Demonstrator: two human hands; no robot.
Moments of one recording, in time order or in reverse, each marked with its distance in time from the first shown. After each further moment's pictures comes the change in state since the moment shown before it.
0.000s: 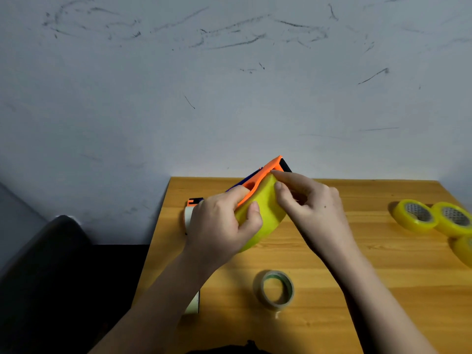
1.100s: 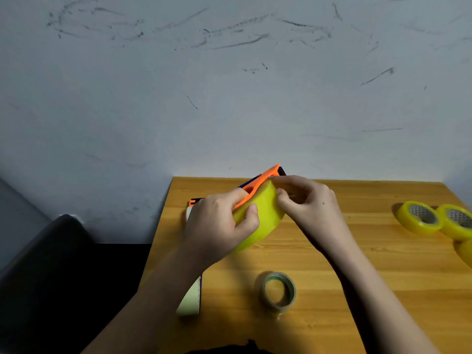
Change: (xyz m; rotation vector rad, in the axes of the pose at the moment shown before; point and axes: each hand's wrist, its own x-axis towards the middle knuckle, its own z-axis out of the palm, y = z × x) left_hand 0.005 -0.011 -0.003 0.015 -0.093 -0.017; right_hand 0.012 0.012 0.005 0.085 -0.099 -0.012
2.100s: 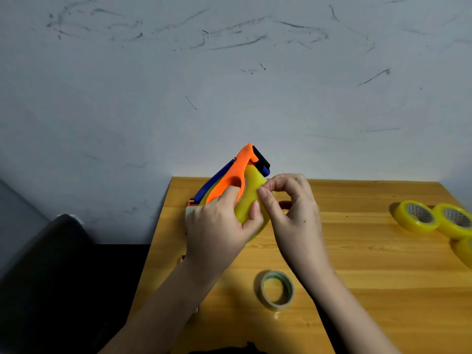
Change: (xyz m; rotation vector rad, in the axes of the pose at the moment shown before) left_hand -0.010 0.015 0.011 0.249 0.282 -0.011; right_hand -0.022 -0.009 0.034 0.141 0.242 -0.182
